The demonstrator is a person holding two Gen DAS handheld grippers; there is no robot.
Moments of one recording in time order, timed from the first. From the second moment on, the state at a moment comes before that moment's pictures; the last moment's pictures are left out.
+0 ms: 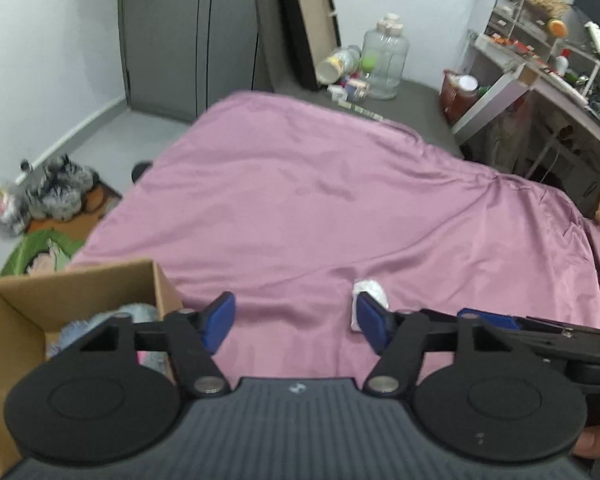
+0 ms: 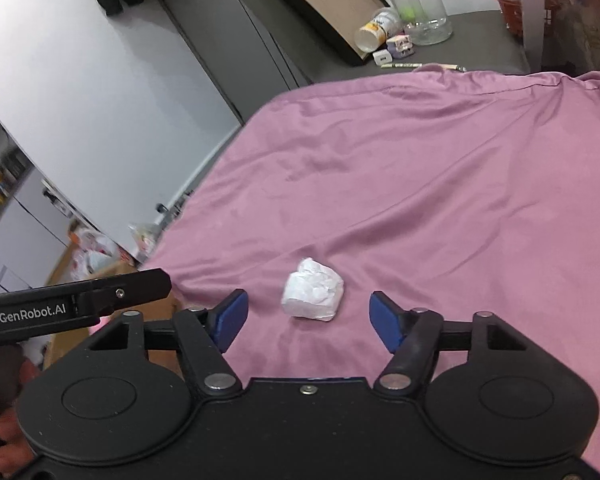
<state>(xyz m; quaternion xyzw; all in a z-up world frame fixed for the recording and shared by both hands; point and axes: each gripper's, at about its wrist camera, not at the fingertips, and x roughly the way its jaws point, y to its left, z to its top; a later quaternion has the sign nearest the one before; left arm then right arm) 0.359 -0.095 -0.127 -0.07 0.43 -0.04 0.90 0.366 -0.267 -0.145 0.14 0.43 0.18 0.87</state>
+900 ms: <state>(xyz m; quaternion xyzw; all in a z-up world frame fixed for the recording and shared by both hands) 0.380 -0.107 -0.152 -0.09 0.46 -0.06 0.88 0.385 -0.239 -0.185 0.12 0.45 0.21 0.86</state>
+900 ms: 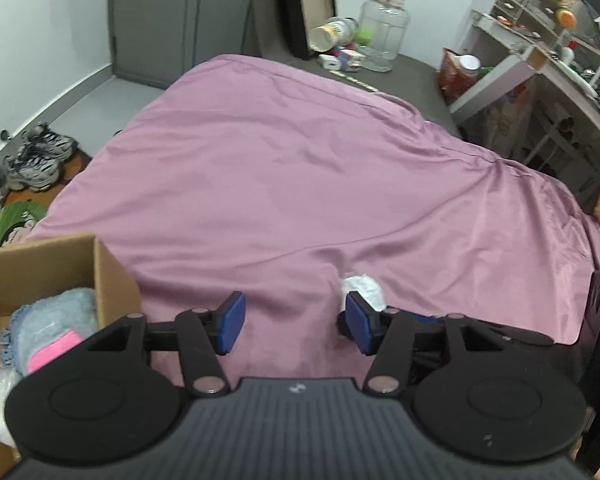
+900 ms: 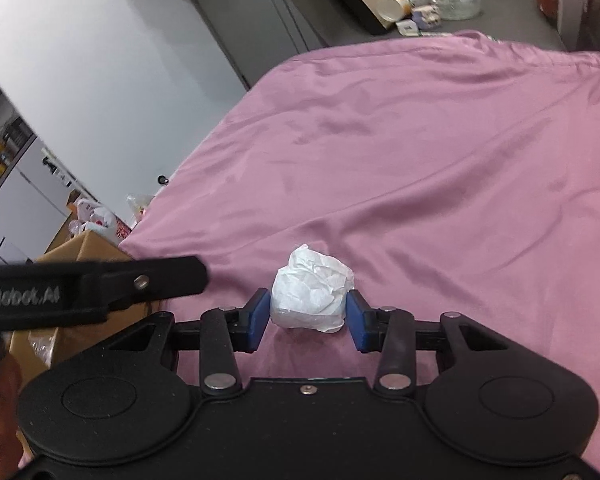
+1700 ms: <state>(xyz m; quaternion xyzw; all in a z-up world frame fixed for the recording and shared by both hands) 0.334 -0.071 -0.100 -0.18 0.43 -0.10 0.88 0.322 -0.195 -0.090 0.08 0.36 0.33 0.87</state>
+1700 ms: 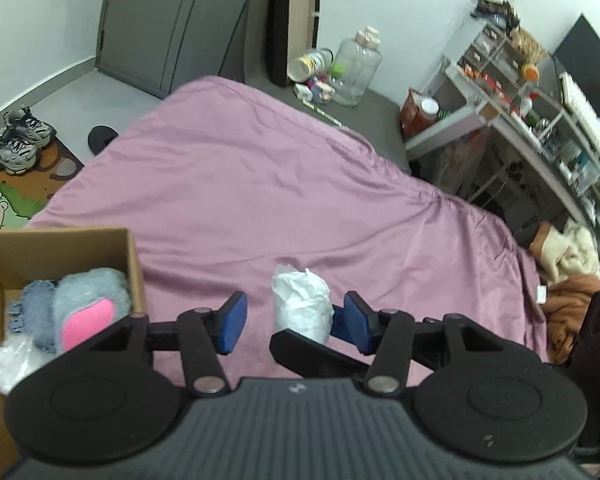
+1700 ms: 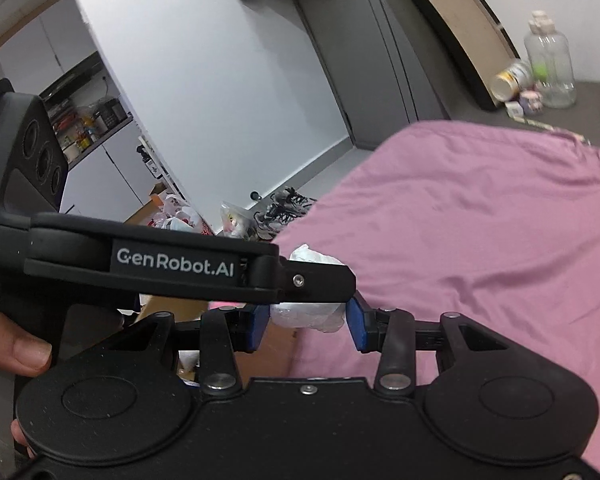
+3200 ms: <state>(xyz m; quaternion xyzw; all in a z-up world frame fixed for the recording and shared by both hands) 0.257 0.100 -0.102 -0.24 0.39 -0.09 0.89 0.276 -0.036 -0.074 0.02 0.41 0.35 0.84</state>
